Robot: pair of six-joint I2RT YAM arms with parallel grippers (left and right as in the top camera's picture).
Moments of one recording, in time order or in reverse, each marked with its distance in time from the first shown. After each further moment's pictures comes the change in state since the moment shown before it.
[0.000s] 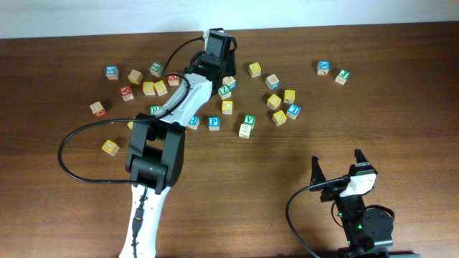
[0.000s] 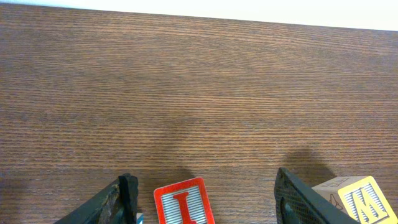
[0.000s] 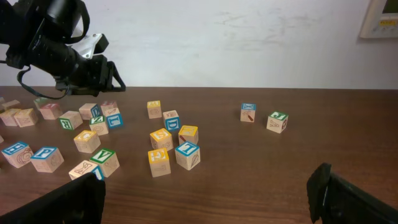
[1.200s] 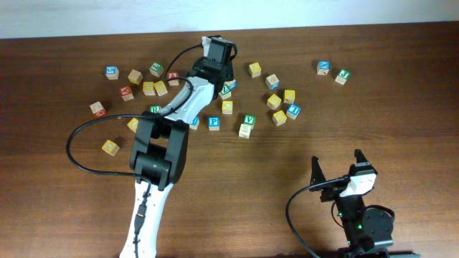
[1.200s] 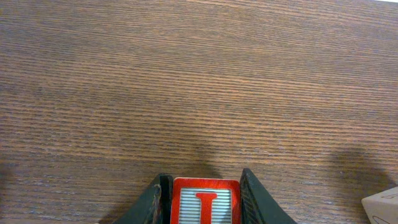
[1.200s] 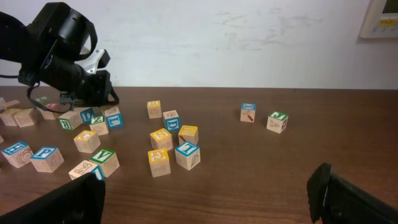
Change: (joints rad) left arm 0.000 0.060 0.000 0.014 -0.050 -0.037; right arm 0.000 0.000 0.000 0.000 0.000 0.000
